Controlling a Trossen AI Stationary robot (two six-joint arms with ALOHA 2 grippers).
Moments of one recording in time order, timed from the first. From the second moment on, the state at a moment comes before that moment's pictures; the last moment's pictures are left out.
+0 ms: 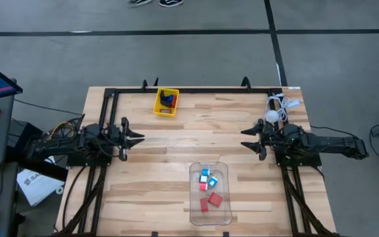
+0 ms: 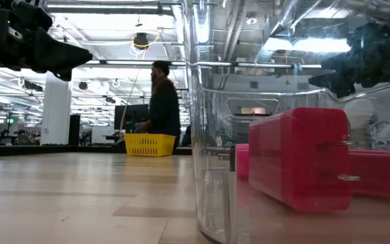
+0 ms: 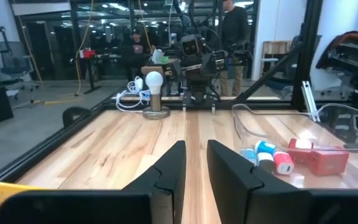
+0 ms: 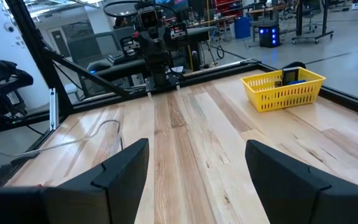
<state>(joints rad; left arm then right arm) 0.11 0.00 0.01 0.02 0.02 0.02 -0.08 0.10 0.01 0.02 0.02 0.21</state>
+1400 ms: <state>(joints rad) 0.10 0.01 0.01 0.09 0.03 0.02 -0.08 0.10 0.00 0.02 0.02 0.21</state>
